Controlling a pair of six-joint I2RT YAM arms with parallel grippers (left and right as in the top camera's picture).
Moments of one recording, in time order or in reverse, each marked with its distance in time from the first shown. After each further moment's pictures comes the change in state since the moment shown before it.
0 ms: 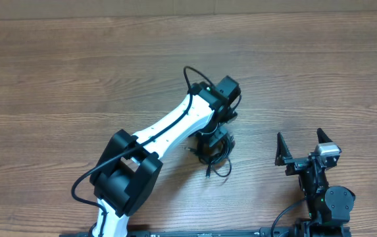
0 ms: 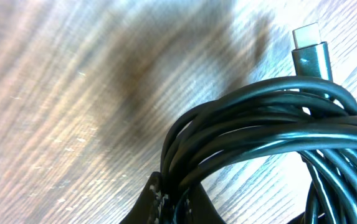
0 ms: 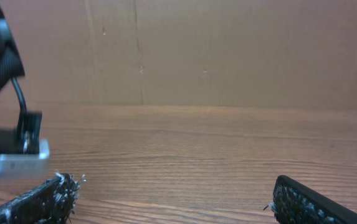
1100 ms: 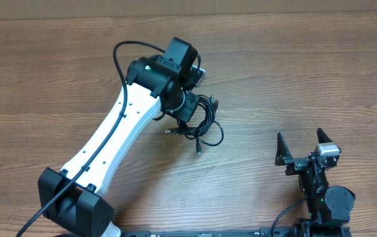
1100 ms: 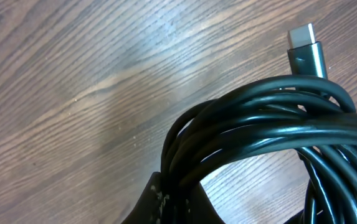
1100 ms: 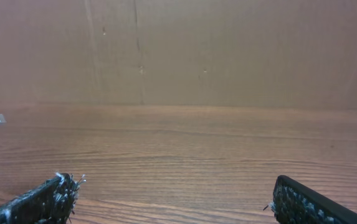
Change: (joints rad) left arm 0.217 -0.287 0.061 -0.116 0.077 -0.134; right arm 0.000 0.000 0.000 -0.001 0.000 0.000
